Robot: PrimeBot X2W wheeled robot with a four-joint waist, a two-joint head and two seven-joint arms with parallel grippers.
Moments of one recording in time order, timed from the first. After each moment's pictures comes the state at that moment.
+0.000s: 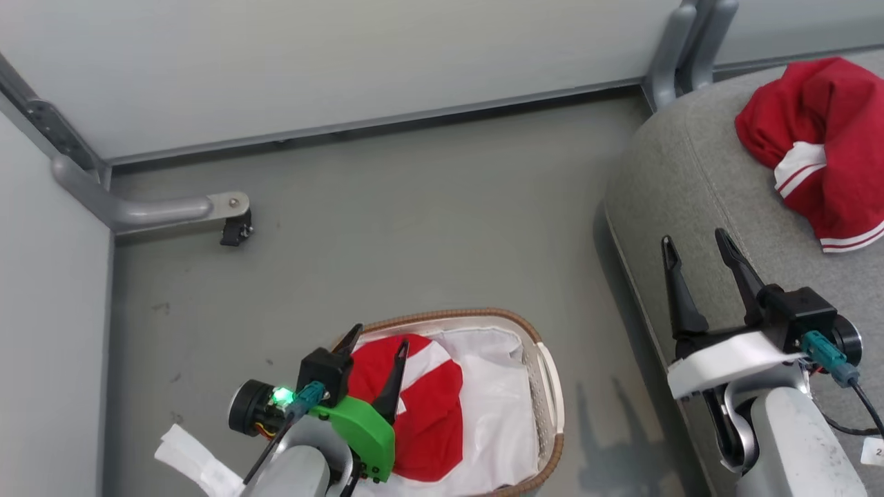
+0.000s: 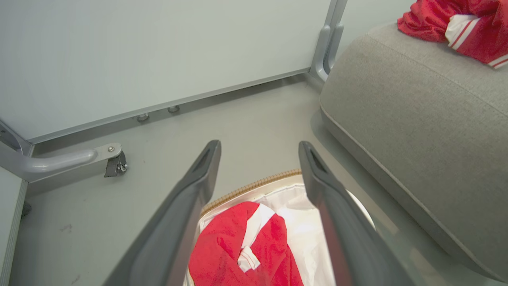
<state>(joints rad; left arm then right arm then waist) -0.32 0.05 -0.48 0.67 -0.26 -0.10 -0.26 -0.22 -0.05 -0.02 0.22 0.12 0.13 -0.26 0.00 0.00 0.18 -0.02</state>
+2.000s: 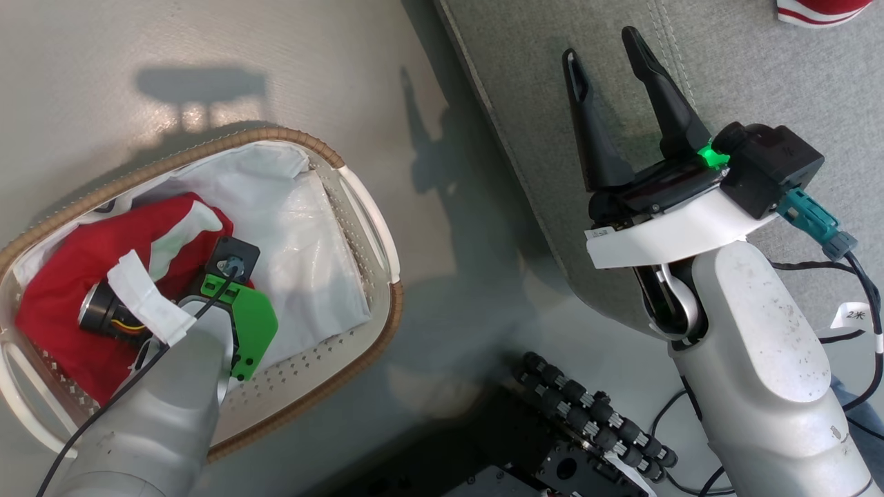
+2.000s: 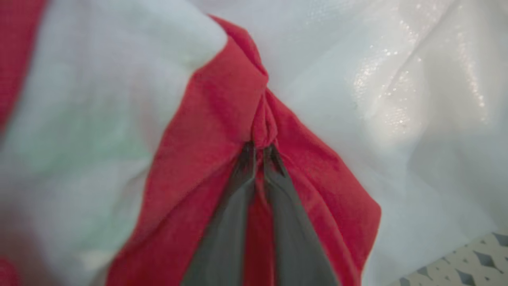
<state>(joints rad) -0.83 0.17 -0.71 1.29 -0.23 0.09 -0.03 -0.59 -0.05 0.25 0.10 0.34 0.13 -0.26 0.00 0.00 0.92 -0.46</state>
